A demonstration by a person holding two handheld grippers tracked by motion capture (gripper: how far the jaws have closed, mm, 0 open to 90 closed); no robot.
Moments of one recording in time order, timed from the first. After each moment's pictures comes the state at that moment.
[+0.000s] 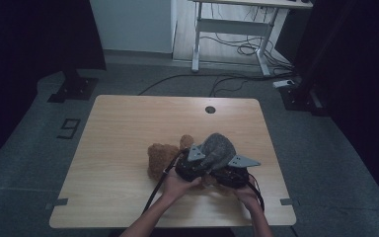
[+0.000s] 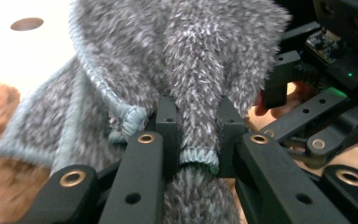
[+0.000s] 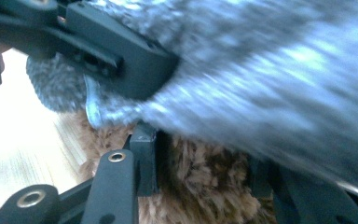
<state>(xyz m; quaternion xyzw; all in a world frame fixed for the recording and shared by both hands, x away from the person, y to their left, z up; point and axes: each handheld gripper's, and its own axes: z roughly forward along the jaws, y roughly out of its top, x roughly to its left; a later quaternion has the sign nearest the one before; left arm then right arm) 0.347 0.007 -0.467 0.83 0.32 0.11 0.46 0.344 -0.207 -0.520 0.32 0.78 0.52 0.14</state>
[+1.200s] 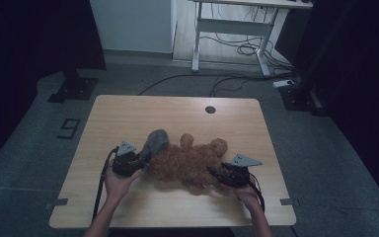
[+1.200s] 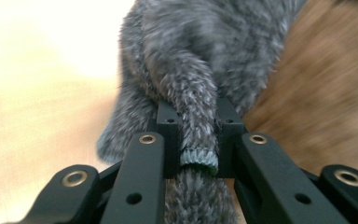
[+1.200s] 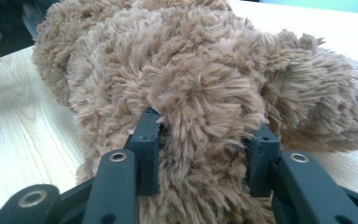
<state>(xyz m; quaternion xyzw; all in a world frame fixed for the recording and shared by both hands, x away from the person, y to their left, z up) 0.346 0.171 -0.465 0.75 0.44 0.17 0.45 0.347 -0.211 -0.521 0.33 0.77 0.53 0.14</state>
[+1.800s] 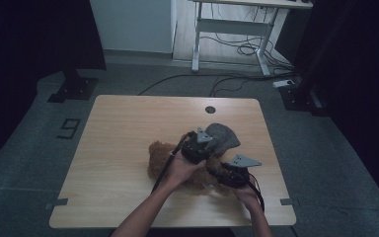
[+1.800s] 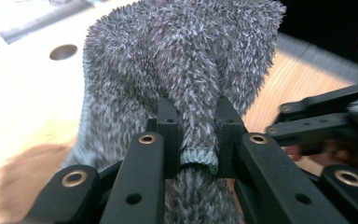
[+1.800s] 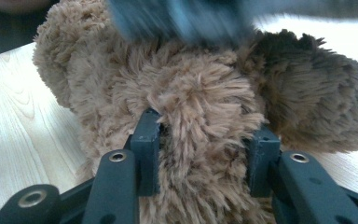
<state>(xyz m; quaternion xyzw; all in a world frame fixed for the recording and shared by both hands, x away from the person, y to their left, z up) 0.386 -0.032 -0.444 0.85 0.31 0.16 0.39 0.345 -0.209 -0.521 0.32 0.77 0.53 0.14</state>
